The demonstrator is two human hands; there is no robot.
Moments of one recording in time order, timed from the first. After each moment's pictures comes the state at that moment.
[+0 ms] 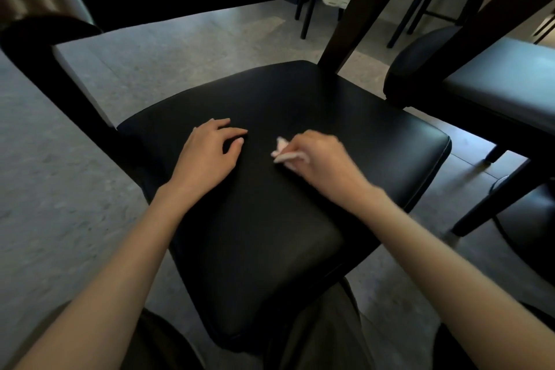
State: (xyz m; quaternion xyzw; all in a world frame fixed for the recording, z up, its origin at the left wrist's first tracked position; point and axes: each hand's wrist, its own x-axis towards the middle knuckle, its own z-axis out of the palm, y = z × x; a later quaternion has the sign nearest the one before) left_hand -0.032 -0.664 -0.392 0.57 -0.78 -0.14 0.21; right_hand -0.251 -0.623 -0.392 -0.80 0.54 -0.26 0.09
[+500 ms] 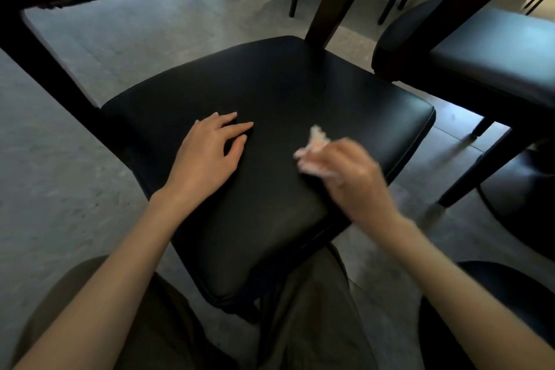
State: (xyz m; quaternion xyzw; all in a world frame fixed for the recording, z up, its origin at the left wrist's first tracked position) left_hand -0.039 -0.618 -0.397 0.53 -0.81 -0.13 0.21; right_hand -0.271 -0.536 -0.414 -0.78 0.50 -0.37 -0.05
